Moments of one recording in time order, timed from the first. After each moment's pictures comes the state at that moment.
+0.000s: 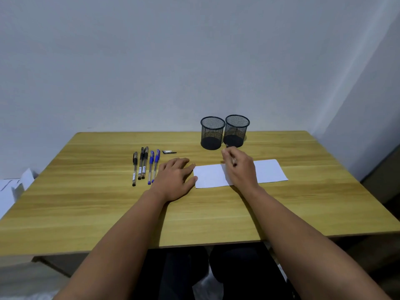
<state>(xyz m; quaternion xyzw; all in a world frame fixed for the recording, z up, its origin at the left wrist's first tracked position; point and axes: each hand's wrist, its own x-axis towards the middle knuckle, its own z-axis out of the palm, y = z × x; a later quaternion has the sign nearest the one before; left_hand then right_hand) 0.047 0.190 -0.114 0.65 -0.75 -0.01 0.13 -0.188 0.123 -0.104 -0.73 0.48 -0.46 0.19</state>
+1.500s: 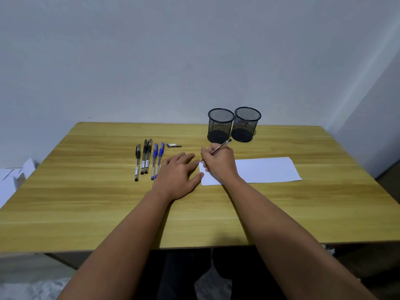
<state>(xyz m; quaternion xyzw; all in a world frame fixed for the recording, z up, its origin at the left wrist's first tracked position) 0.046 0.190 -0.122 0.66 -0.73 0.01 0.16 -0.109 0.104 -0.119 -0.64 0.49 -0.42 0.41</state>
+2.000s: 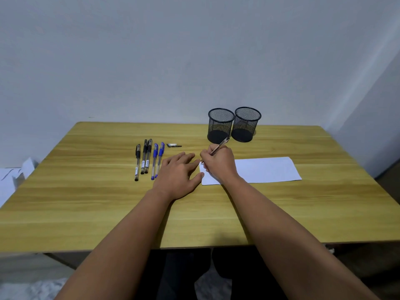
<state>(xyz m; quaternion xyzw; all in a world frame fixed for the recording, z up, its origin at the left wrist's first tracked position) 0.045 0.190 -0.121 0.67 -0.73 0.01 0.15 -0.109 0.107 -0.116 -0.67 0.50 -0.40 0.37</state>
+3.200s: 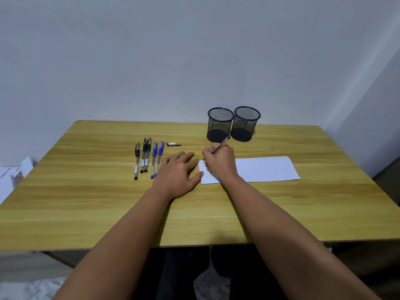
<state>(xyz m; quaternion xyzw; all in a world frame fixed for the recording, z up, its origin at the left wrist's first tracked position) 0.045 0.190 -0.122 0.67 -0.73 0.00 0.15 -0.110 0.112 -0.111 -0.66 0.51 -0.43 0.34</state>
